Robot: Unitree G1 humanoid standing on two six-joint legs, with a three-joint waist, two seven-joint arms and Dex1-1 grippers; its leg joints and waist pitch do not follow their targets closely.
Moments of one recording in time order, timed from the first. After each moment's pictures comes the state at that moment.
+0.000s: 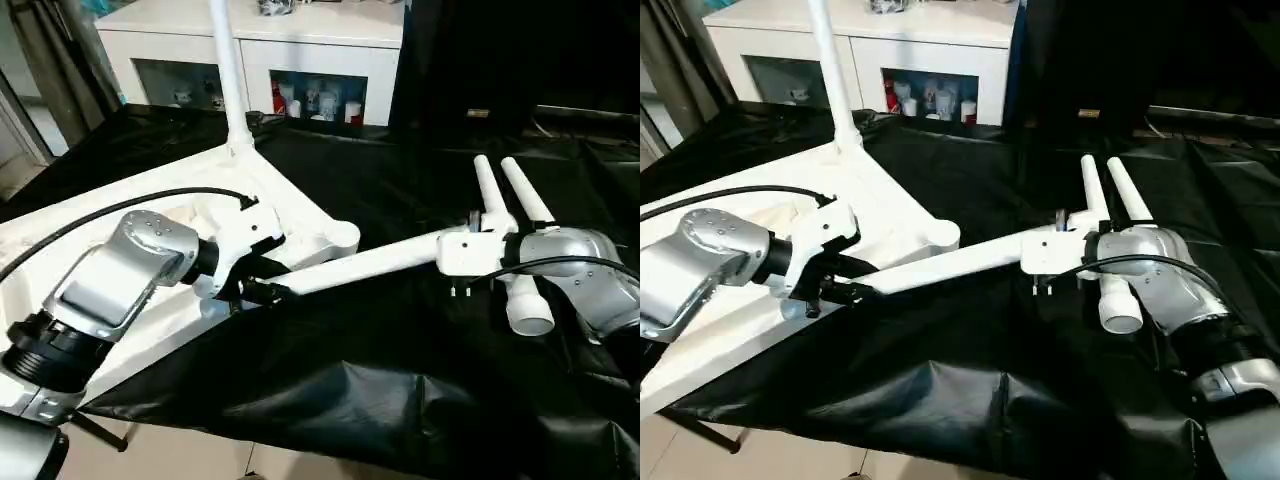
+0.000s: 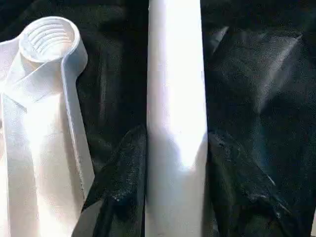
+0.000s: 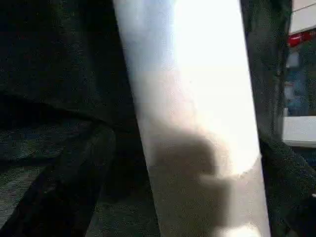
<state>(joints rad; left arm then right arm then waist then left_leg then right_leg) -0.64 0.68 -0.37 -0.05 -0.20 0.80 -1.14 -0.66 -0.69 0.37 0.58 -0.35 -0.35 0.84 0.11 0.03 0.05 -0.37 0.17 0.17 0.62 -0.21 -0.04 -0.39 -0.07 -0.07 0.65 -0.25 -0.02</state>
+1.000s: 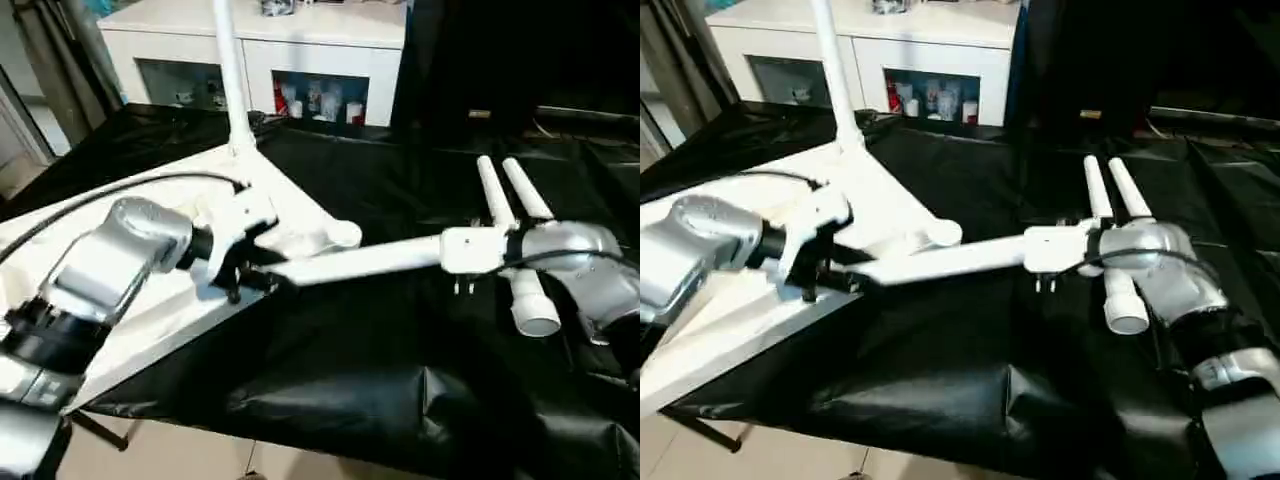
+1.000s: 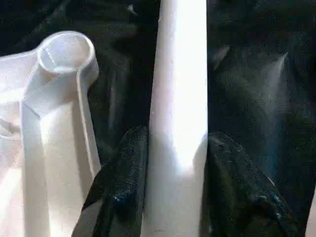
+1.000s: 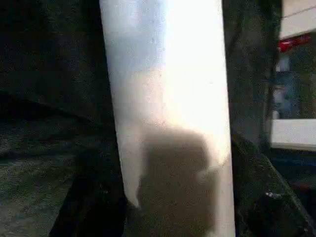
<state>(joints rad) -0.71 0.64 -0.31 0.08 -0.24 0.78 -1.15 -0.71 -0.68 0.33 0.64 -0.36 -0.40 0.85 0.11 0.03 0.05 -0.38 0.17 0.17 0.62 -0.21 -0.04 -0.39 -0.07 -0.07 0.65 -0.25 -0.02</state>
